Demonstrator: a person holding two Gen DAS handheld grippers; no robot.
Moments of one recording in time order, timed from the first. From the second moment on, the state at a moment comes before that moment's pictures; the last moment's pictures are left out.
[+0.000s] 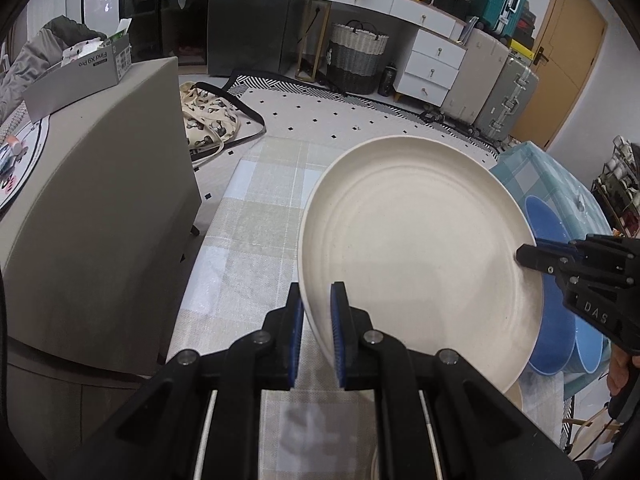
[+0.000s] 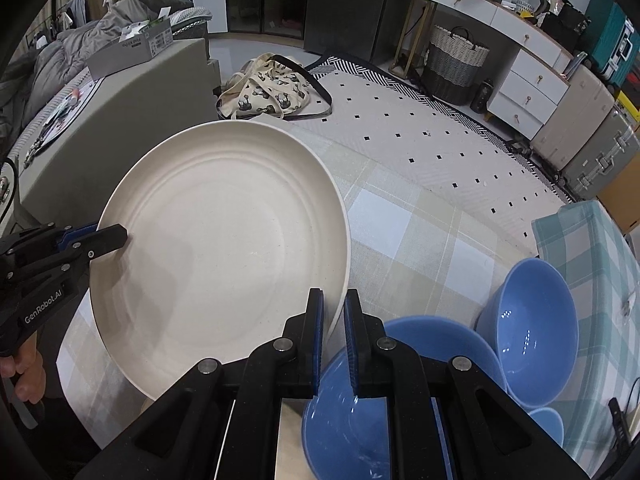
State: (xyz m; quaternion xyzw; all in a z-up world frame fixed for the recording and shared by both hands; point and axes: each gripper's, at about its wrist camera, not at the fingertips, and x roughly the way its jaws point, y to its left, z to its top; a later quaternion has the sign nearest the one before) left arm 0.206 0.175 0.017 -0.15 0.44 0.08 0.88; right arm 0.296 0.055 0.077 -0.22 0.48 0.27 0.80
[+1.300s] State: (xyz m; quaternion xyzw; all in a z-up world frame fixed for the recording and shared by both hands) left arm 0.119 0.120 0.024 -0.09 0.42 0.05 0.90; right arm 0.158 -0.025 0.078 -0.17 0.45 0.29 0.83
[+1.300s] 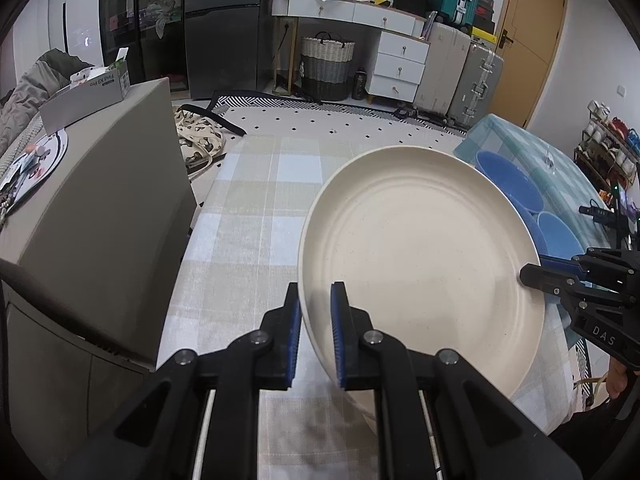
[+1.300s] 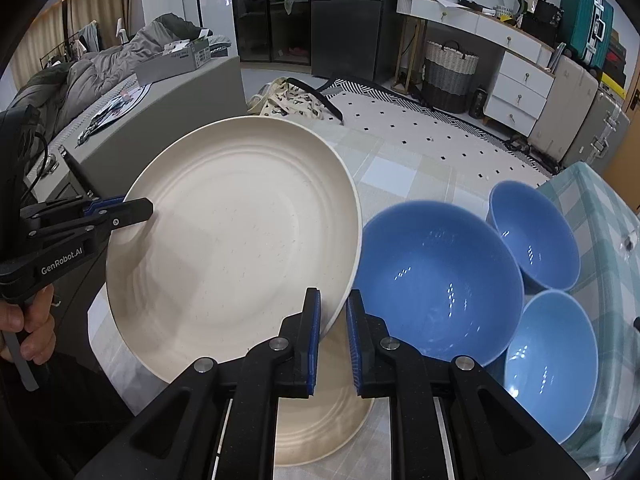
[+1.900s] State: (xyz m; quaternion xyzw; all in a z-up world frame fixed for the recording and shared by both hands) left arm 0.109 0.094 -0.010 -0.06 0.45 0.05 0.89; right arm 0.131 -0.051 0.035 -0.16 0.47 0.29 0.82
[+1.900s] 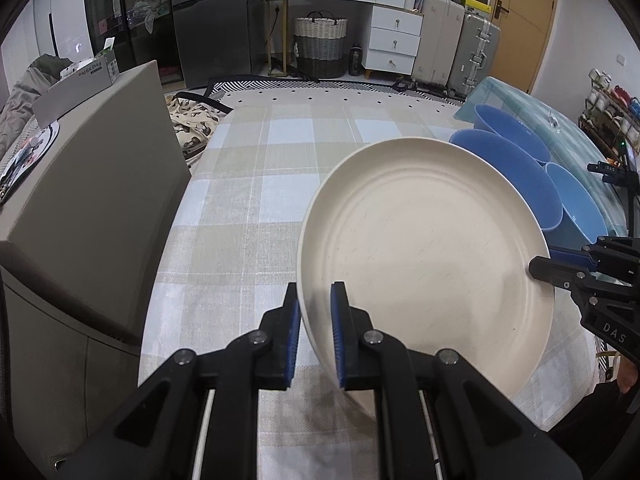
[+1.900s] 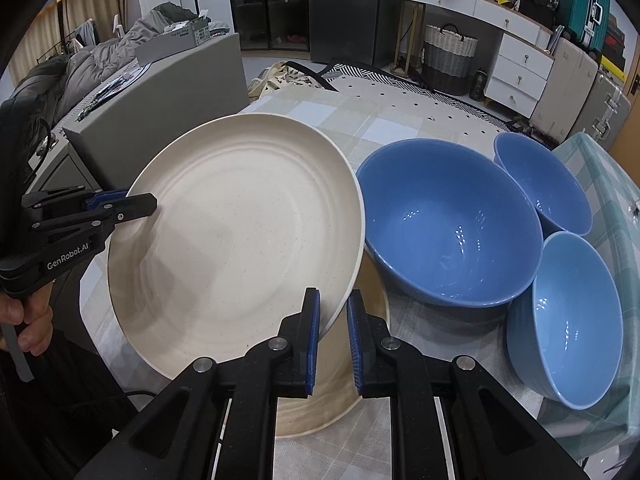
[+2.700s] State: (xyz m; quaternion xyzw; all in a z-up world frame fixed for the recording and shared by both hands) left arm 0.111 0.076 -0.028 -0.02 0.48 0.05 0.88; right arm 0.130 -0.067 0.002 -0.15 0.50 0.29 0.80
